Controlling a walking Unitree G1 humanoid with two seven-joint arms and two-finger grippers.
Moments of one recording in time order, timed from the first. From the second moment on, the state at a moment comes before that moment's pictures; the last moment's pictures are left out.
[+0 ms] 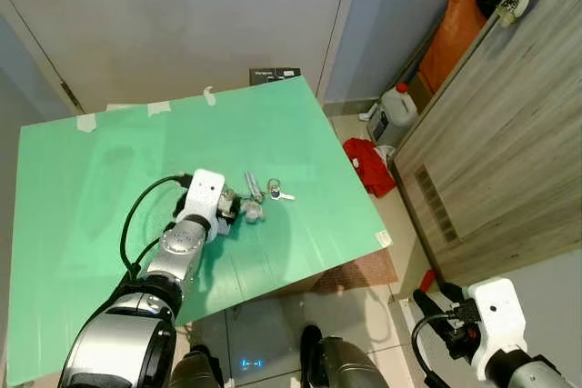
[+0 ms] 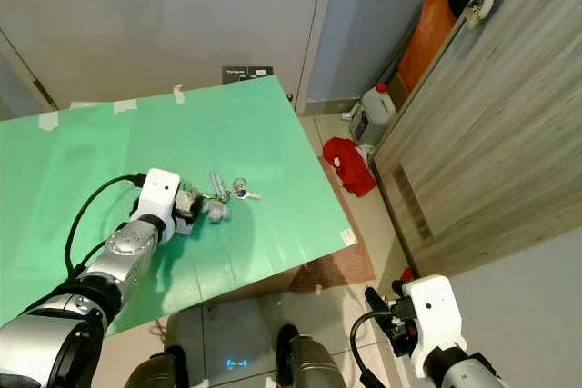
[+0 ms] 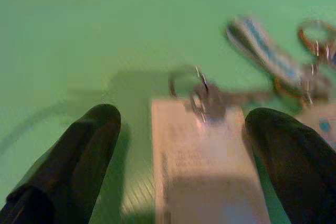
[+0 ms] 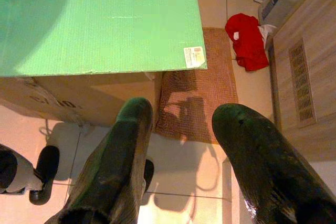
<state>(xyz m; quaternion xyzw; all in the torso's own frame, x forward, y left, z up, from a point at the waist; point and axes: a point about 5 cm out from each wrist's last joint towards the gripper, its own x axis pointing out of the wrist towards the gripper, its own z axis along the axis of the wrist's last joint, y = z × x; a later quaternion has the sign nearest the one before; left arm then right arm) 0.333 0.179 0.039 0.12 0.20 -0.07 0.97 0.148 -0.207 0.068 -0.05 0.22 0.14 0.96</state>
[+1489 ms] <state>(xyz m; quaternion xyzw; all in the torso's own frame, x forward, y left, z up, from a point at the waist) 0.297 0.198 0.014 0.11 0.22 -0.03 0.97 0.213 -0.163 0.040 0.00 0.19 0.17 0.97</state>
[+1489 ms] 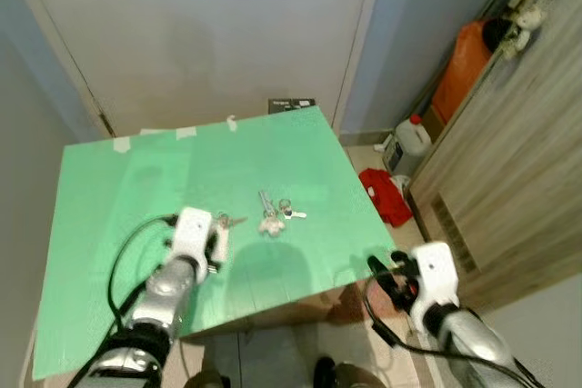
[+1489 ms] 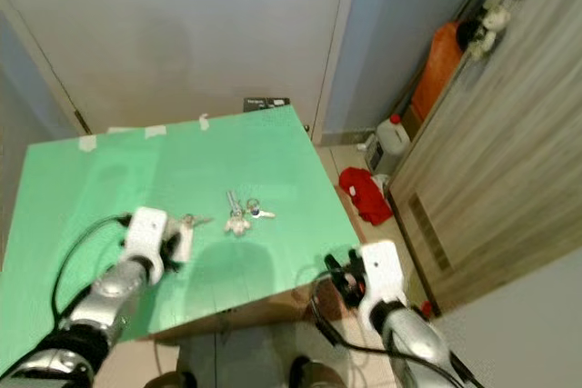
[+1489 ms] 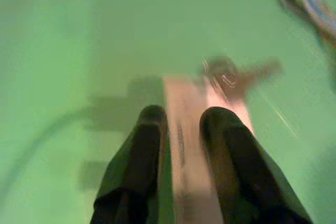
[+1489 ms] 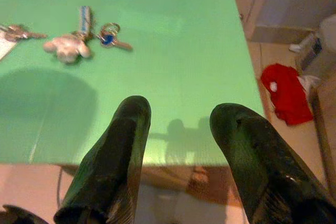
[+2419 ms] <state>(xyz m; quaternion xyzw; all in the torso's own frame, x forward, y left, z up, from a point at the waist) 0.324 0.198 0.054 0.21 0.15 -0.05 0.97 0.235 -0.153 0.040 0.01 0.15 0.18 0.97</state>
